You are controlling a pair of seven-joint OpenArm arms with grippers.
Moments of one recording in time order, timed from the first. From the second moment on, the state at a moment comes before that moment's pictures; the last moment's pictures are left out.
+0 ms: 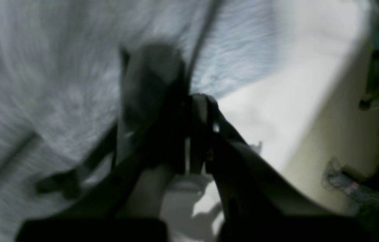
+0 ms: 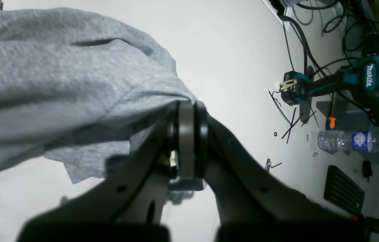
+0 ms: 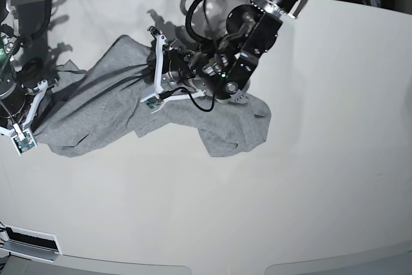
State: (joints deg) left arm -4.2 3.0 31.6 82.6 -19.4 -30.8 59.1; right arm -14.7 28.2 10.8 115.2 -1.5 16.4 -48.7
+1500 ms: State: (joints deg) left arm -4.6 -41.3 23.9 112.7 -59.6 -43.9 69.0; right arm -15.0 28.7 10.7 115.2 35.2 40.8 -67.5
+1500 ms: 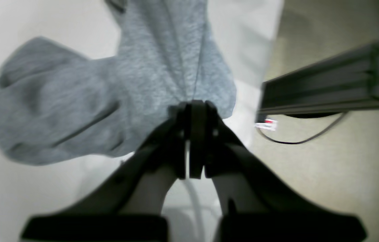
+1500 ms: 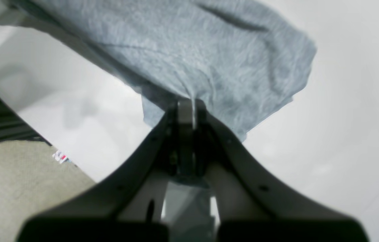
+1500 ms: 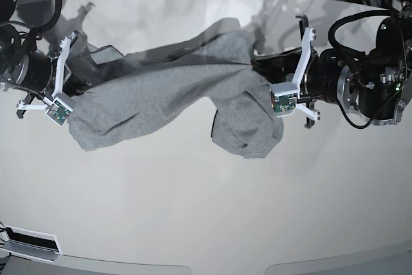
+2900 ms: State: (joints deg) left arm -3.1 -41.8 24.1 101.2 -29.9 -20.0 37.0; right arm -13.9 21.9 -3.4 113.5 22.0 36.8 -52.8
